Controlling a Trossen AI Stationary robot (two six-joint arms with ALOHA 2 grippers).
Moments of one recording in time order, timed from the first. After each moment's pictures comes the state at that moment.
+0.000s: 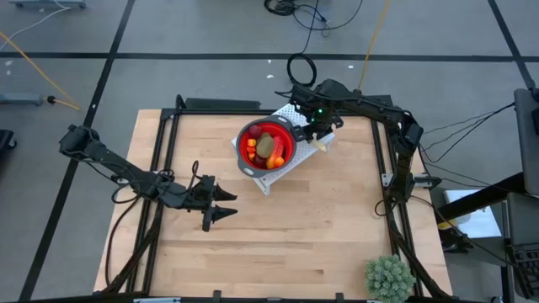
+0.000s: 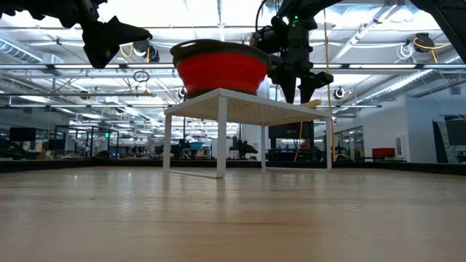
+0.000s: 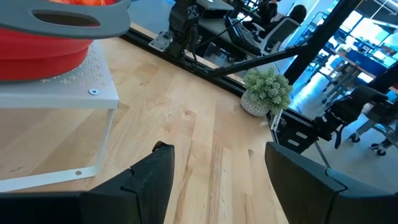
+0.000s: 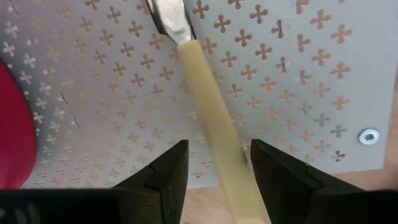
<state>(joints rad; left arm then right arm) -0.46 1.02 0.47 0.33 -0.39 -0.58 -0.54 1.90 1.79 -1.44 -0.16 0.62</state>
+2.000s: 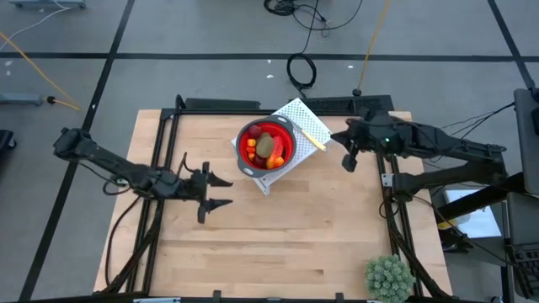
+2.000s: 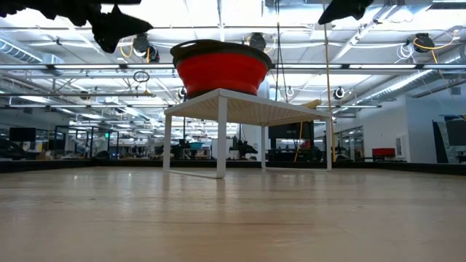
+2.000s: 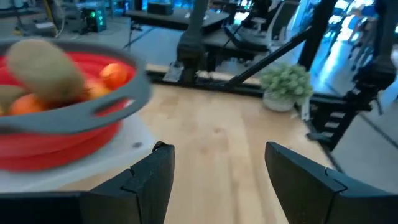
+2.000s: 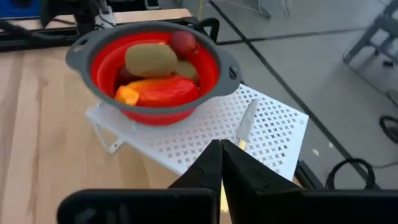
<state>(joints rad) -0.39 0.90 0.47 0.26 -0.37 -0.21 -0.13 0.96 1.16 -0.73 0.28 0.05</state>
